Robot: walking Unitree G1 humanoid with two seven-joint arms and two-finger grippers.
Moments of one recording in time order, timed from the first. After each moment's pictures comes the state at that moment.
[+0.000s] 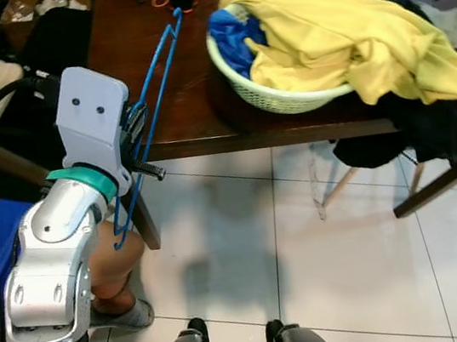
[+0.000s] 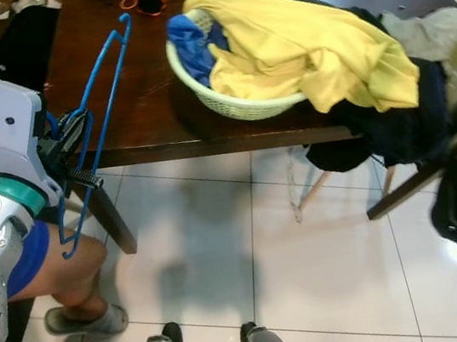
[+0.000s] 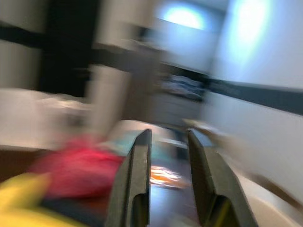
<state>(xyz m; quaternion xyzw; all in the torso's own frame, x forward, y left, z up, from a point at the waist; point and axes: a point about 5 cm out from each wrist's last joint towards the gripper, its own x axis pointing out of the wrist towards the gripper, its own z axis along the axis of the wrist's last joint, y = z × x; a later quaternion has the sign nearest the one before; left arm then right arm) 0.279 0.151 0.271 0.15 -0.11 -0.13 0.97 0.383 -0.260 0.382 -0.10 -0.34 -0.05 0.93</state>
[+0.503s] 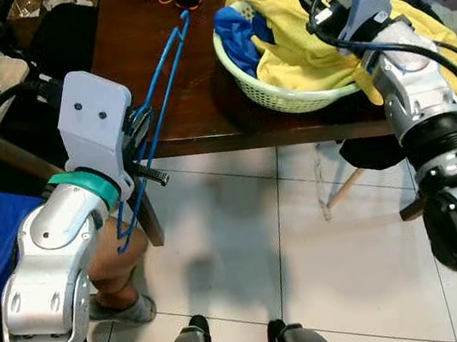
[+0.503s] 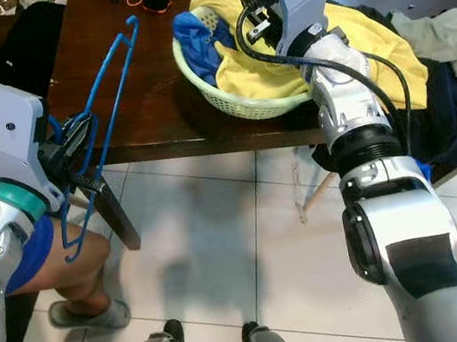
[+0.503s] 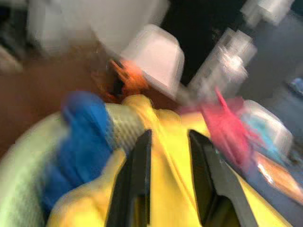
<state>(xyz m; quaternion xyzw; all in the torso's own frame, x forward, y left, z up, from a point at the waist) 0.274 0.145 0.271 0.14 -0.11 -0.15 0.97 0.416 -0.174 0.300 -0.23 -0.17 0.07 0.95</state>
